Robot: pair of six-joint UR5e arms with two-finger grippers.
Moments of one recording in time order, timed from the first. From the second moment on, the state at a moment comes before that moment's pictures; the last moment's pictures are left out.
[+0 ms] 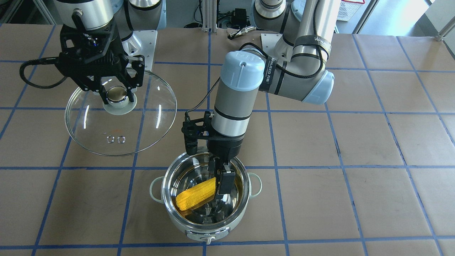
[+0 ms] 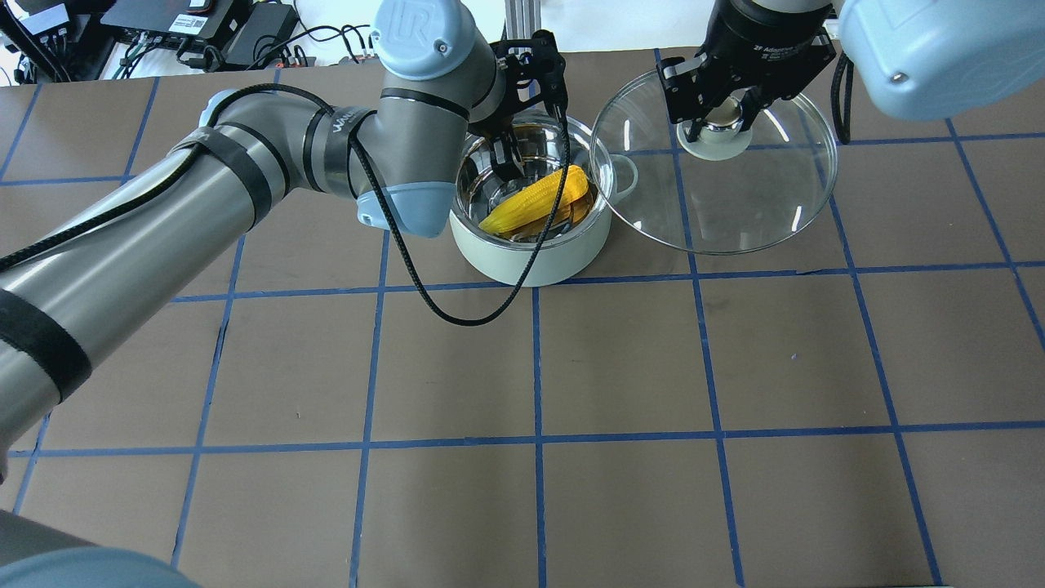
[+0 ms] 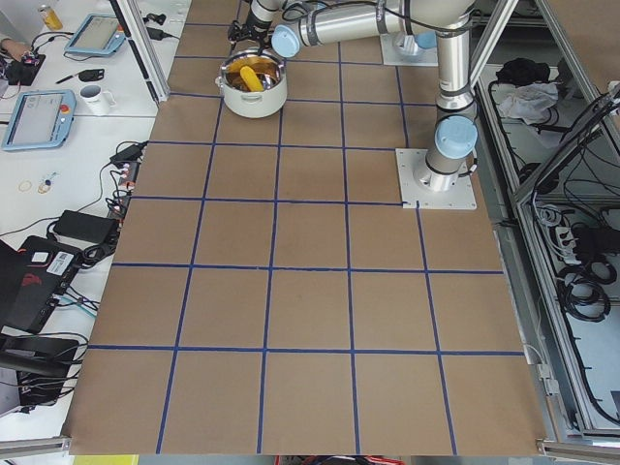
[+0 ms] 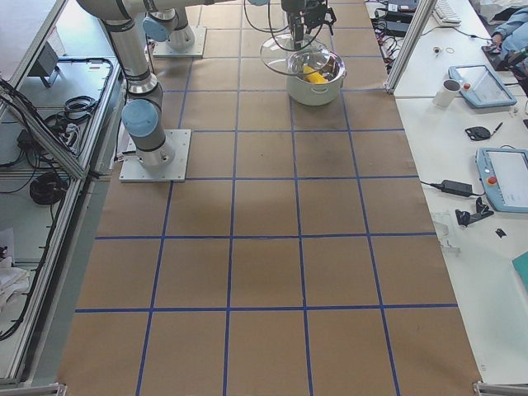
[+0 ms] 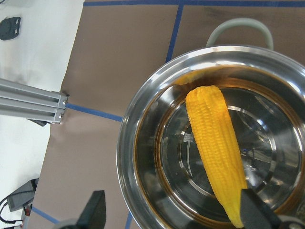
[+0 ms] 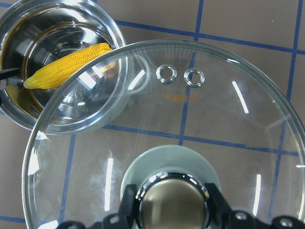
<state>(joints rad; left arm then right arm) -1.86 -1.95 -1.56 -0.73 1.54 1.06 1.69 -1.52 1.45 -1.66 -1.60 -0.04</state>
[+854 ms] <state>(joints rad) -1.60 -1.78 -1.56 -1.11 1.54 0.62 1.71 -1.38 1.31 -1.68 -1.59 0.02</state>
